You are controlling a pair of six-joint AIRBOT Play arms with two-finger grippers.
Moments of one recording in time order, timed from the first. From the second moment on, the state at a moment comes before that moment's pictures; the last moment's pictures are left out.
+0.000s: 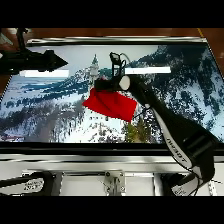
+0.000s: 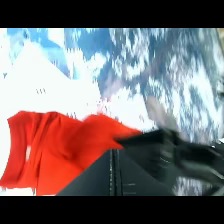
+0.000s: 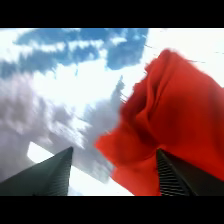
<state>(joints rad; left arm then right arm) 0.03 -1.40 1.59 0.71 -1.14 -1.28 0.58 -1.77 1.61 -1.06 0.58 1.72</state>
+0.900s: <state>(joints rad) -0.01 -1.37 1.59 0.76 -1.27 -1.22 0.15 -1.66 1.34 -1.08 1.13 1.65</state>
